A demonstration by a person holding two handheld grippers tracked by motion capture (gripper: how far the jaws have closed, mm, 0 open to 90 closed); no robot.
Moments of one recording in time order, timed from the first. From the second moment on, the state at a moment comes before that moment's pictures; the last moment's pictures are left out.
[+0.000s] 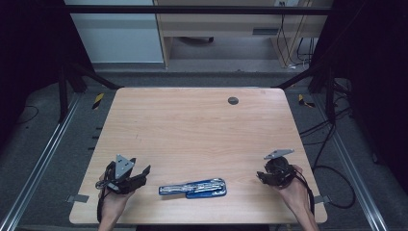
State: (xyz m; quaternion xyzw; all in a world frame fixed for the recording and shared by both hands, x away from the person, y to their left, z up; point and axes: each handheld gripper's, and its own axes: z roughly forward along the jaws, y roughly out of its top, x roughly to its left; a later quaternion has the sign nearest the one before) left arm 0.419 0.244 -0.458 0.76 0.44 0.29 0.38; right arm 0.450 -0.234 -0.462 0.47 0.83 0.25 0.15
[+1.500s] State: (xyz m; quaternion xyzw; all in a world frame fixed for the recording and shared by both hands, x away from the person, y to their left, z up) left arm 0.421 0.244 -0.459 0.76 0.44 0.29 0.37; right arm 0.456 -0.228 -0.478 0.46 0.85 0.22 0.13
